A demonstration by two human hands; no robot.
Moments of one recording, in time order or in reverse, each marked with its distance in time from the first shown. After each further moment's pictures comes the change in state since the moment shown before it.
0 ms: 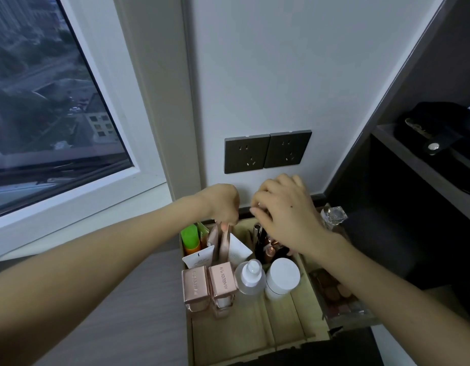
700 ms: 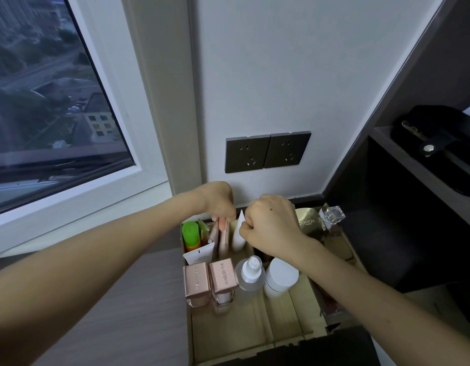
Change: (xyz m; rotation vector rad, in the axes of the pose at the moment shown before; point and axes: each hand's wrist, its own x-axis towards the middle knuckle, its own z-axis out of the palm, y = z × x) left_hand -0.009 -0.005 -0.003 -0.204 -0.008 -0.070; right_hand 0.001 -0.033 -0.001 0.109 -0.189 0.069
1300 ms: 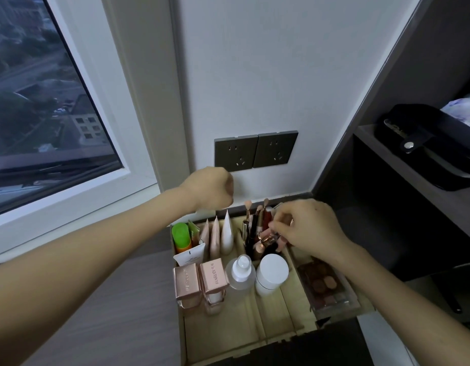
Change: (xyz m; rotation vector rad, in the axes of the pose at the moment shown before) left_hand -0.005 0.009 -0.009 0.132 0.323 0.183; right_hand -0.041 0.050 -0.024 0.127 -0.028 0.255
